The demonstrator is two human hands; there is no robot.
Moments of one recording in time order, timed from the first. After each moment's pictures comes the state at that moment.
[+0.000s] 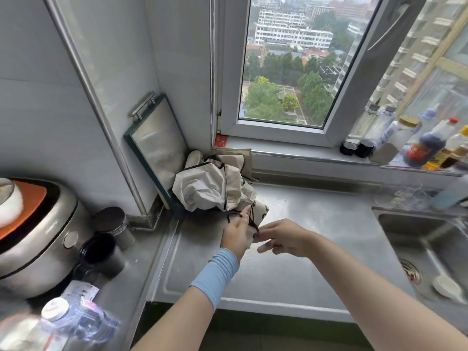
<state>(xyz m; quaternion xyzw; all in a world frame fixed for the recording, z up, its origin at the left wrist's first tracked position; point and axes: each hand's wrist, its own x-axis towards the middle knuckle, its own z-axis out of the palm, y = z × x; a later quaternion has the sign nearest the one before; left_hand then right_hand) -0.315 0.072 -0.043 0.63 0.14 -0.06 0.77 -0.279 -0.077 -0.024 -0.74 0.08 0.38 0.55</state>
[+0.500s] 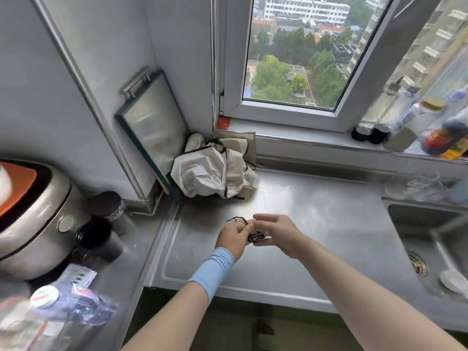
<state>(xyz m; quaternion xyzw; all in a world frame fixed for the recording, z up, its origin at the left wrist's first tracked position) -0.309 0.078 -0.110 0.81 0.08 -0.05 0.57 -0.275 -0.073 -0.083 -0.68 0.11 0.27 0.68</state>
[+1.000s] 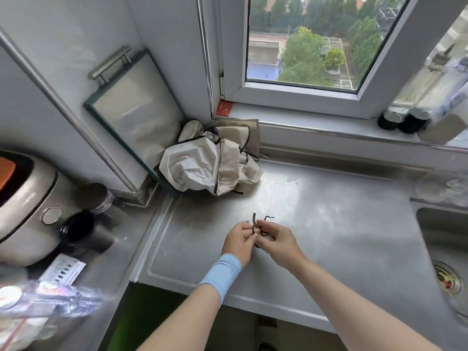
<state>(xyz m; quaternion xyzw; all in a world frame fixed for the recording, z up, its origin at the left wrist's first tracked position) -0.276 0.019 -0.176 0.83 0.14 -0.07 0.54 -0.256 -0.120 -0.160 -0.78 0.02 0.21 0.59</state>
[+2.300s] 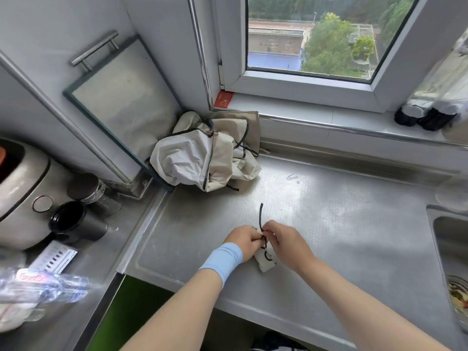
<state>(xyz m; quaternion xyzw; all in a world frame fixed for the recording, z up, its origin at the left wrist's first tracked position) -0.241 -0.015 -0.188 0.91 0.05 -0.23 0.34 -0.216 -0.178 -0.205 -0.90 -0.25 0.09 0.35</state>
